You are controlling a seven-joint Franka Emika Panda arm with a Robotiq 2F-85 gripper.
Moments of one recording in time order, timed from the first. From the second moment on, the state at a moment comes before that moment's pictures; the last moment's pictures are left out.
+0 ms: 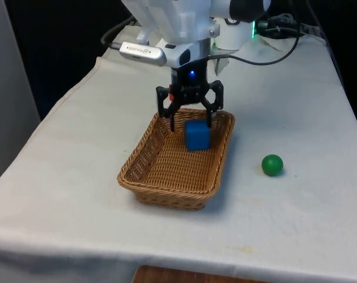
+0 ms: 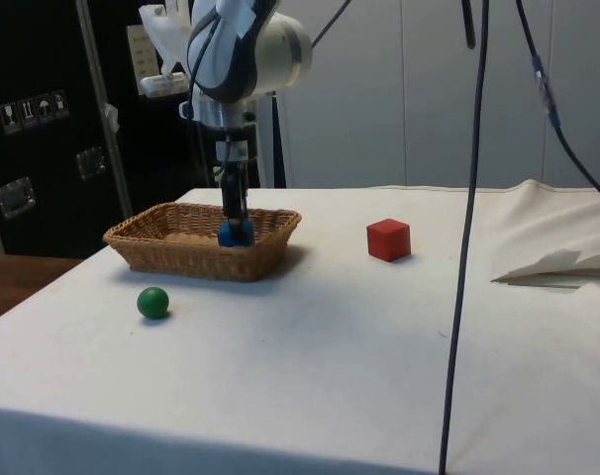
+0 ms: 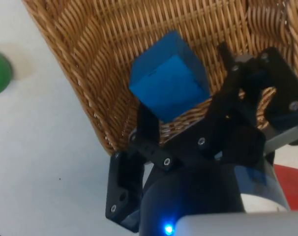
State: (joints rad) arm 0.23 0.57 -0.36 -1.91 0.34 2.50 -0.68
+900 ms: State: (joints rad) arm 0.23 0.54 -0.39 -1.79 0.33 2.36 -0.67
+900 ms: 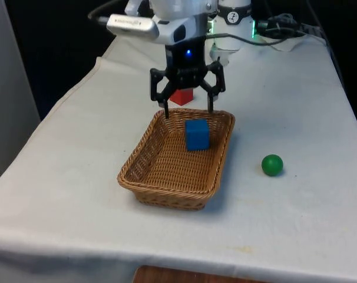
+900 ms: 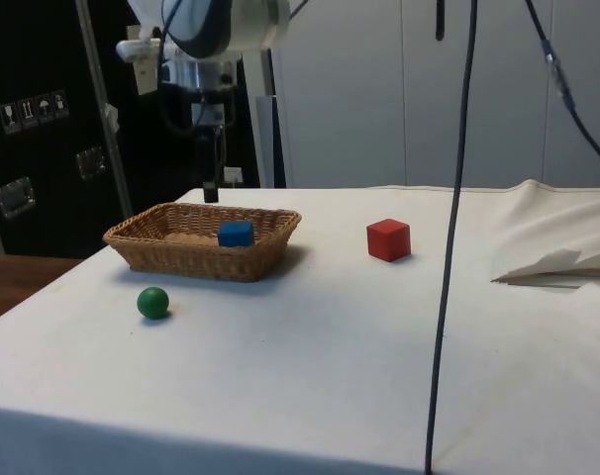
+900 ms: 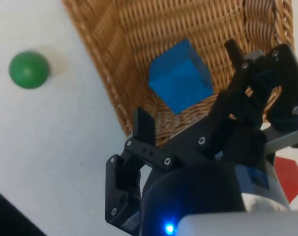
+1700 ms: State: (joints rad) arm 0.29 0.49 -0.33 -1.79 0.28 2.32 -0.55
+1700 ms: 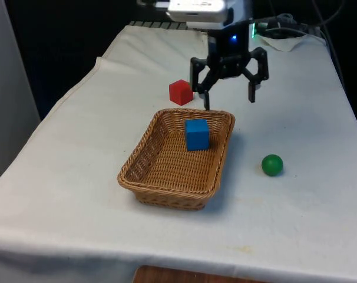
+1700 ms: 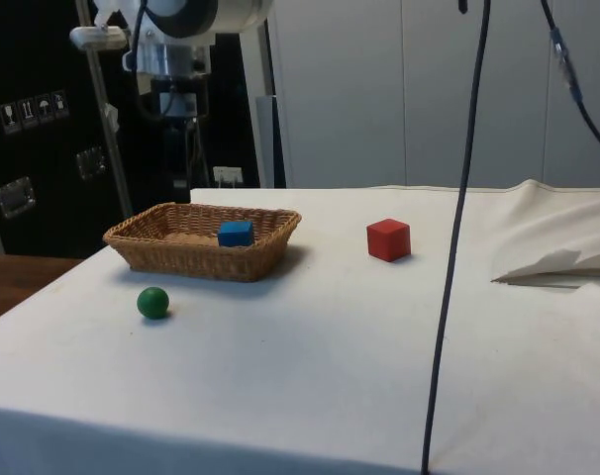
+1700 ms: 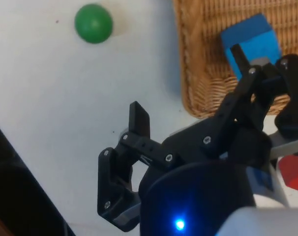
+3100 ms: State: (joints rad) arm 0.31 0.54 -0.21 -1.77 0.26 2.34 -0.28
